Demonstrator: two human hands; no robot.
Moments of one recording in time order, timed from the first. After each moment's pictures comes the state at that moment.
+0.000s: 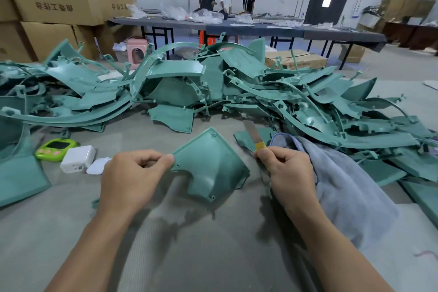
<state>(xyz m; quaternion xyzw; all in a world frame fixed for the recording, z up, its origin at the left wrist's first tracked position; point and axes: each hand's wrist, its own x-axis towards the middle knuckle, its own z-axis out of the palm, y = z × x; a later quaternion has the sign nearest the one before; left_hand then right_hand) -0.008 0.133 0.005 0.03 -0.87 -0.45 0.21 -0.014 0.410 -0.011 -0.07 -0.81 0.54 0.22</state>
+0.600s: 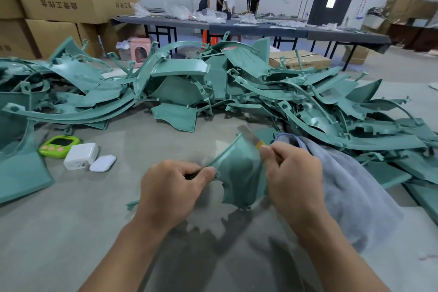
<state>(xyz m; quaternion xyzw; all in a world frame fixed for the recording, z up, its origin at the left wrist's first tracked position) 0.007 0.181 -0.002 -0.08 -0.89 -0.39 0.20 0.016 0.393 0.021 0.00 -0.90 0.34 0.29</state>
